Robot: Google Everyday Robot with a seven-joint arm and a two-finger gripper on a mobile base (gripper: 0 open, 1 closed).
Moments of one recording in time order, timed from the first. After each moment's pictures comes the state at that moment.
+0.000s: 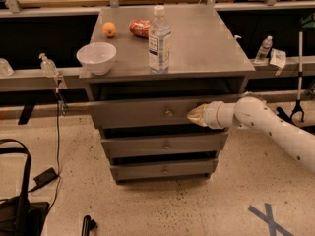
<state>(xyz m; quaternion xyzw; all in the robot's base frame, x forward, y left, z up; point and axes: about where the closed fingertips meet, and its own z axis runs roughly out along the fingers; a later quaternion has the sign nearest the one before) 0.718 -0.161 0.622 -0.50 0.73 0.06 0.46</state>
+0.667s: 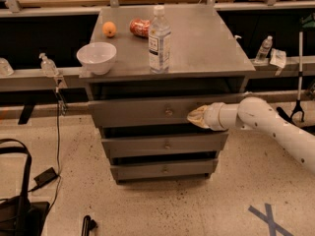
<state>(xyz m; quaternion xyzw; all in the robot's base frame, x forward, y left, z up) 0.704 -0.161 0.623 -0.52 0.72 0.08 0.46</state>
